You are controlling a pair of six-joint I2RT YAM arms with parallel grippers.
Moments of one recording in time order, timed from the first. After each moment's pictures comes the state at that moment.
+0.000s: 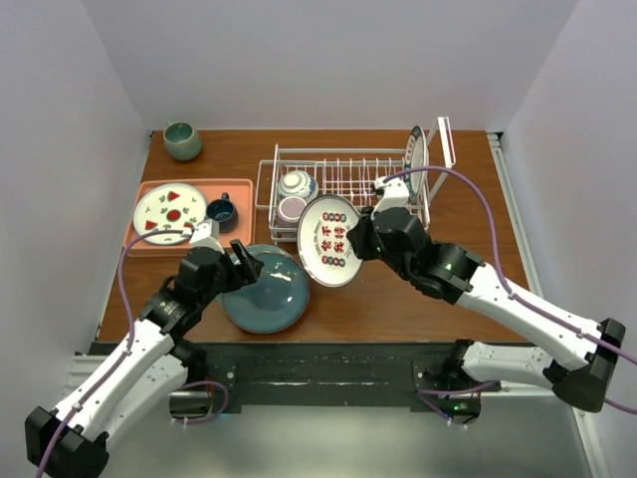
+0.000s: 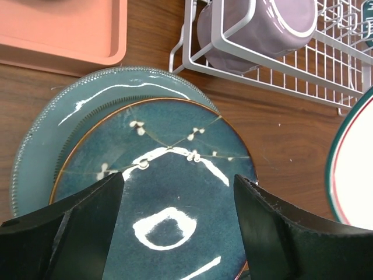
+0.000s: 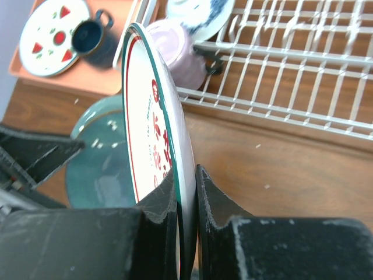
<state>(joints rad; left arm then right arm) -0.48 0.65 0.47 -0.38 -0.14 -0.72 0.94 1.10 1.08 -0.48 0.41 0.59</state>
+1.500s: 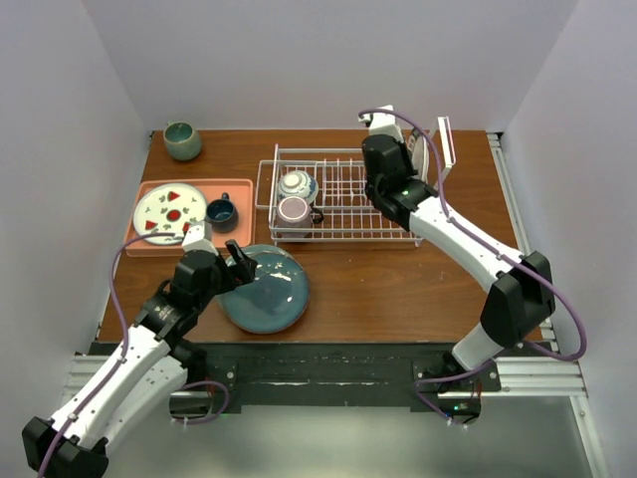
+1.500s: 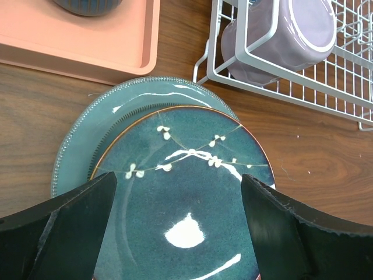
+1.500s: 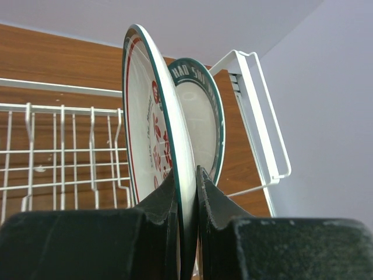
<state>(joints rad) -0.48 0.59 0.48 -0.45 -0.24 -0.69 0.63 1.59 1.39 -0.14 0.98 -0.21</state>
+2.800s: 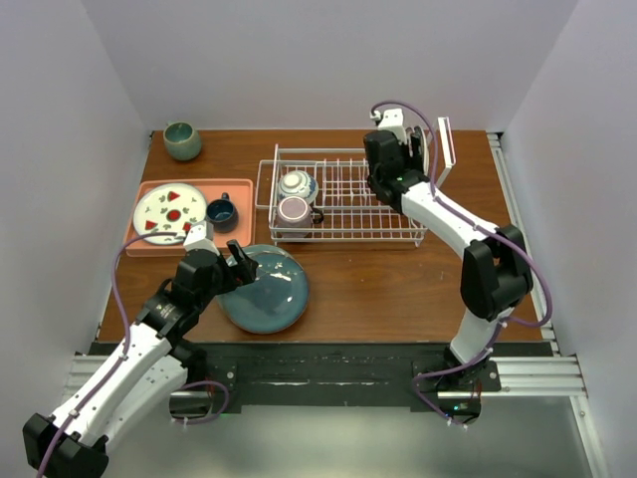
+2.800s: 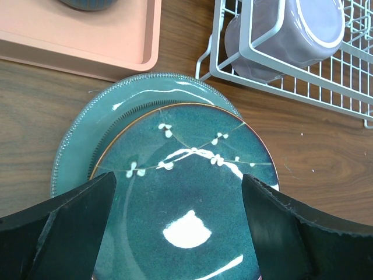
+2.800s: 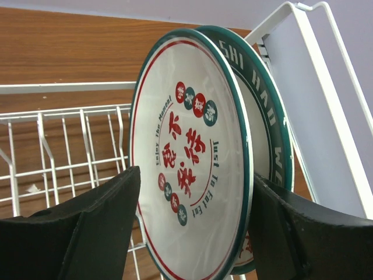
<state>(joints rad) -0.48 0.61 0.48 -0.45 -0.23 -0.69 0.48 1.78 1.43 -0.15 0.87 -0.03</state>
